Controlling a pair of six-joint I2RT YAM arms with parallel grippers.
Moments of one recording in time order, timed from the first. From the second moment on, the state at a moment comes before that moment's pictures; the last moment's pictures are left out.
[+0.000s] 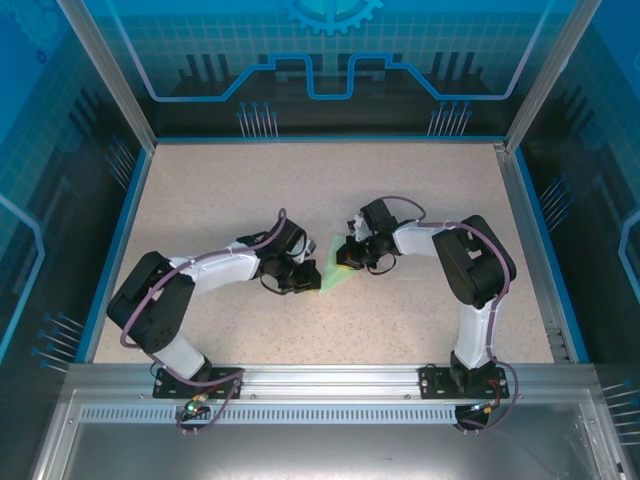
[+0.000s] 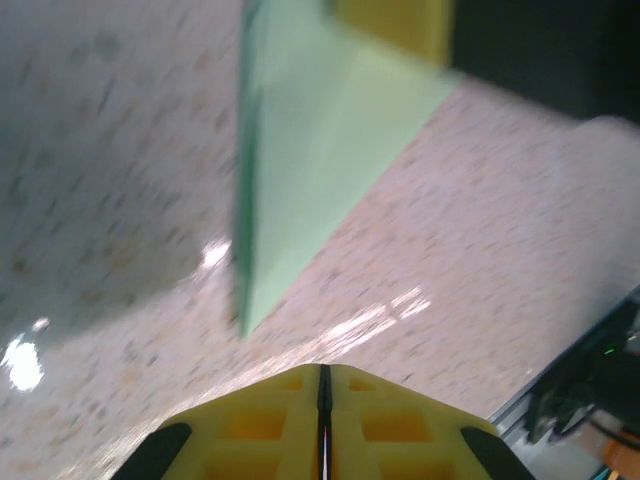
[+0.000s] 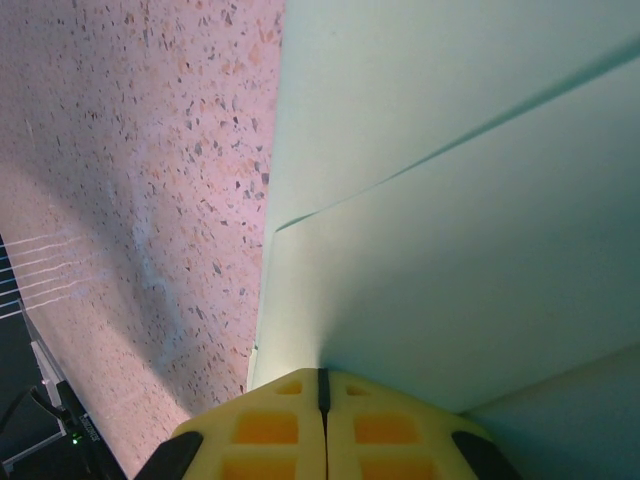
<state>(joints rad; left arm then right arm) -0.59 1.62 0.89 -0.37 0.49 -0.71 0.47 1.95 1.03 -0.20 -0.60 0.63</state>
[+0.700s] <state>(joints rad) -0.59 1.87 1.00 -0.24 0.49 -0.74 0.47 1.95 1.04 -0.21 -0.61 0.63</state>
